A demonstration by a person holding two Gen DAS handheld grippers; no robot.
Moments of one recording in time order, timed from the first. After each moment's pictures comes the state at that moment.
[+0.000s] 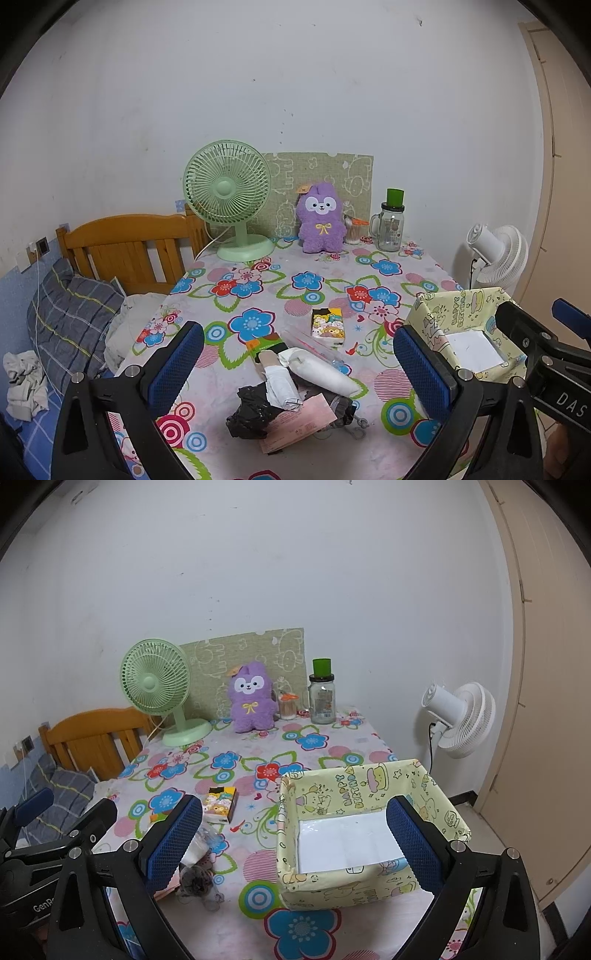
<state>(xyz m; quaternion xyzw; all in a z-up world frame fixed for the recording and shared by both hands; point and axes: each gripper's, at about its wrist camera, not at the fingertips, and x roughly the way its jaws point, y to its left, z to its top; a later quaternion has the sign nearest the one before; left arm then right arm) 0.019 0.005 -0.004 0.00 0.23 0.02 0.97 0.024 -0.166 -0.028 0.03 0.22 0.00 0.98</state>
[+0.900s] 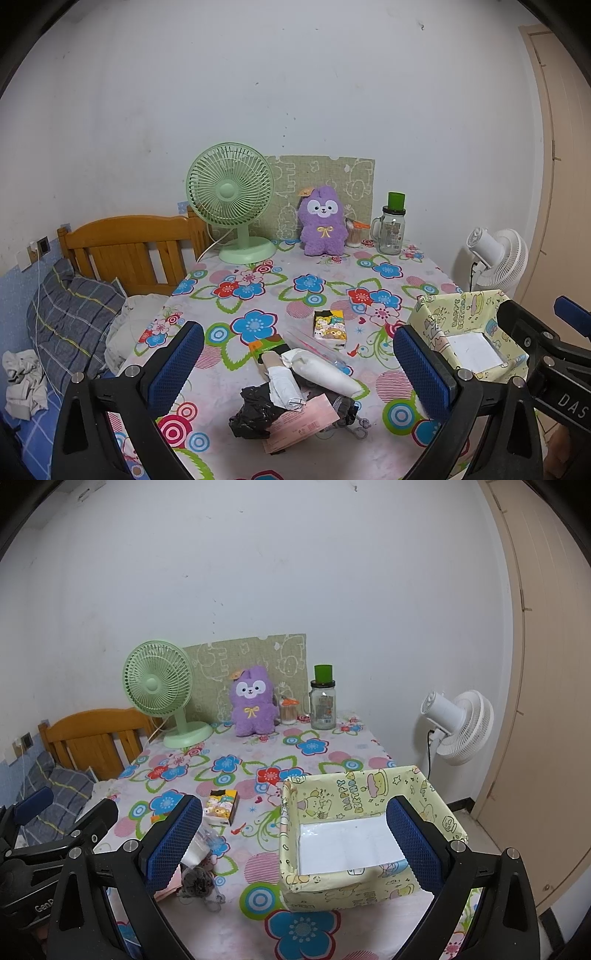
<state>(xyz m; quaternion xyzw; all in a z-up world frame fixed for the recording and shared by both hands) 0.018 0.010 -0.002 0.00 0.23 0.02 0.97 0.020 -0.161 -0.023 0.02 0.21 0.00 0.98</state>
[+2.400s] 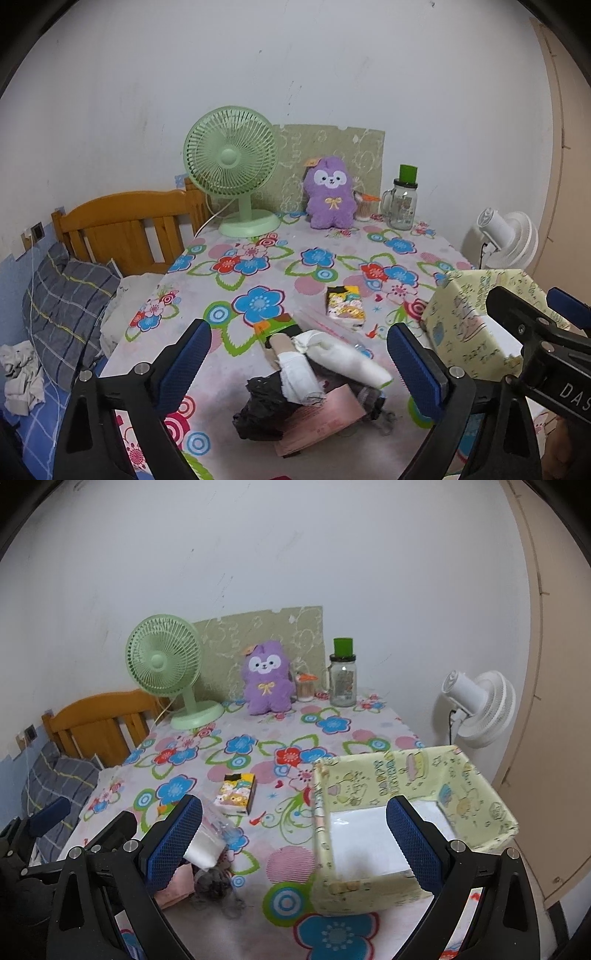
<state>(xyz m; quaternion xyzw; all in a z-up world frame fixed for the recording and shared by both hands) 0.045 0.033 -0.040 -0.01 0.27 0.02 0.96 0.058 -0.130 -0.053 0.02 0.25 0.02 0.97</state>
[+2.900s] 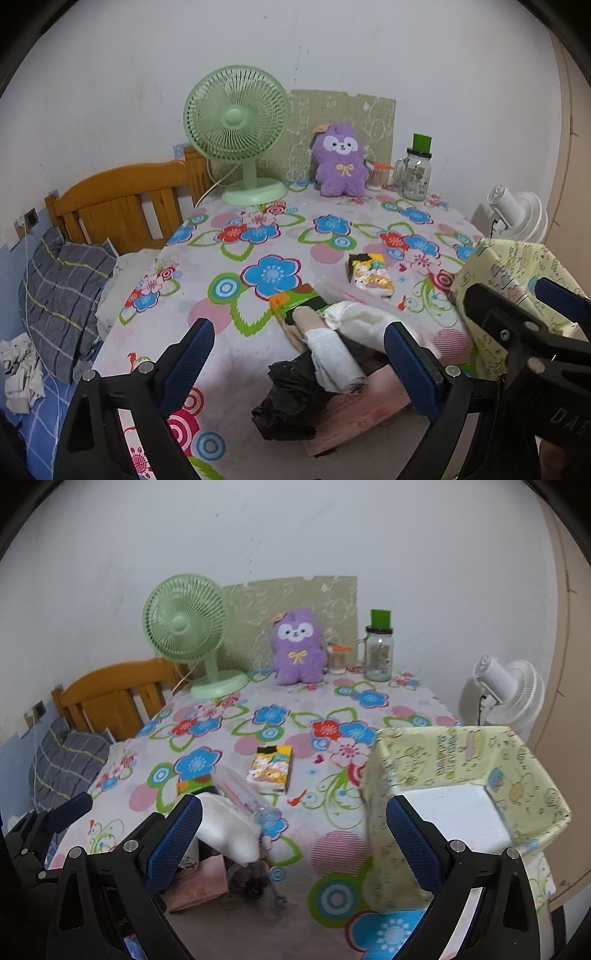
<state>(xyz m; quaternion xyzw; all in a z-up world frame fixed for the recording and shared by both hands) 0.069 0.060 -0.076 -0.01 0.32 0.01 0.95 0.087 -0.082 -0.085 0.01 0.30 0.05 0.95</state>
